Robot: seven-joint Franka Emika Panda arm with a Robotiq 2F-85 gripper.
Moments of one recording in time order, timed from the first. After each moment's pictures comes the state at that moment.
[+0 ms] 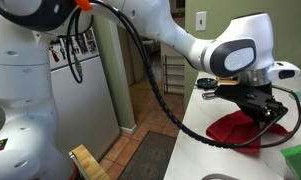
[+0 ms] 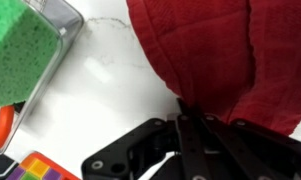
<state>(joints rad) -0.40 0.25 -0.31 -1.91 -0.03 2.43 -0.28</state>
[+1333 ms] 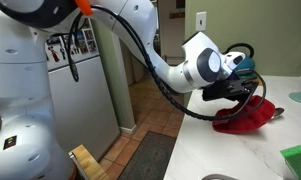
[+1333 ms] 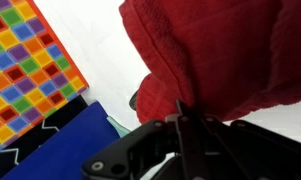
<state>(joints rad) -0.24 0.21 -0.38 -2.10 -0.73 2.98 0.03</state>
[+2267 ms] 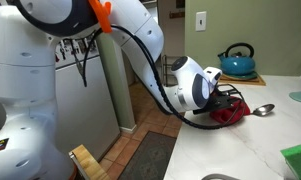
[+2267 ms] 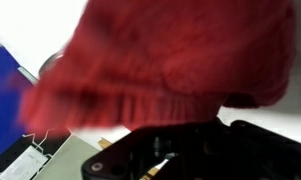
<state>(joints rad) -0.39 0.31 -0.19 -2.20 -0.82 3.36 -0.07</state>
